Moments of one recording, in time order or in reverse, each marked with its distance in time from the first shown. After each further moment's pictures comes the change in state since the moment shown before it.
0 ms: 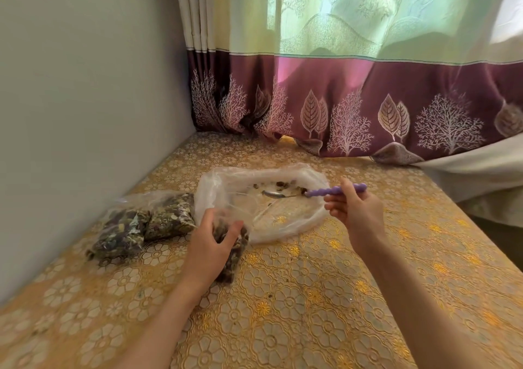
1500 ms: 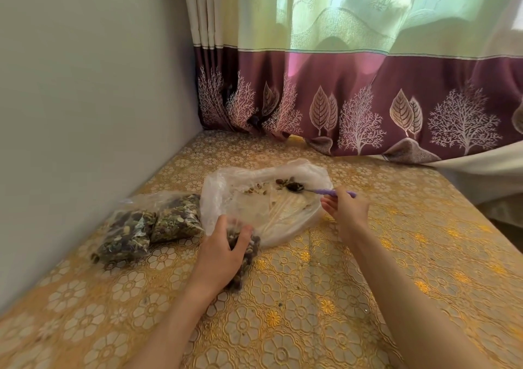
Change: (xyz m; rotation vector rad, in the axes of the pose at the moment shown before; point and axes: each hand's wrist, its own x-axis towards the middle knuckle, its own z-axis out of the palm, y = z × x) left_hand 0.006 -0.008 0.004 0.158 -0.081 -0.028; right_hand 0.057 0.050 0.018 -0.049 0.190 0.215
